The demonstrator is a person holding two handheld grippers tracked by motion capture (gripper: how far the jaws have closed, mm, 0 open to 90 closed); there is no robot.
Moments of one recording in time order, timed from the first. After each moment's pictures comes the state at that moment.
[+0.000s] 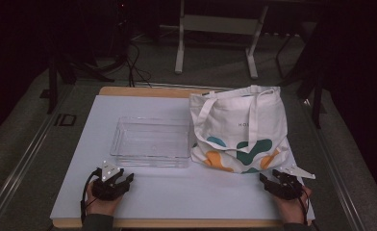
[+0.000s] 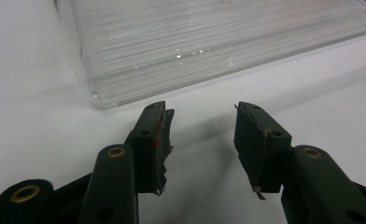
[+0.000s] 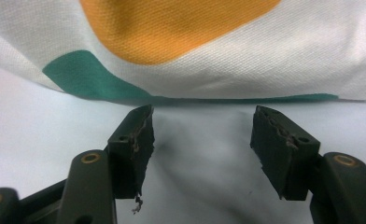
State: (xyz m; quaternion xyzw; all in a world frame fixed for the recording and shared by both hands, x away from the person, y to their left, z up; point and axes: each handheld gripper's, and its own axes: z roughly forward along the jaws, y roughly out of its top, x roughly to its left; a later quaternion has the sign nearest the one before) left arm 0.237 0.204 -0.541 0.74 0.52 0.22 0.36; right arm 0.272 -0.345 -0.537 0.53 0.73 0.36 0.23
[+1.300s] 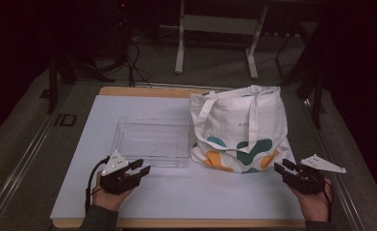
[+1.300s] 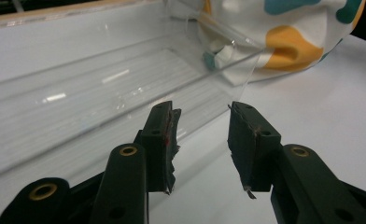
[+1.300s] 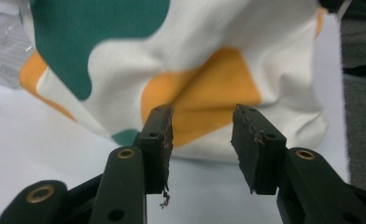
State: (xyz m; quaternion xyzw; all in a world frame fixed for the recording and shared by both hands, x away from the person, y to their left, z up) left arm 0.243 0.175 -0.476 0.77 0.39 0.17 0.48; right arm 0.262 -0.366 -0.457 0.48 0.74 0.41 0.24
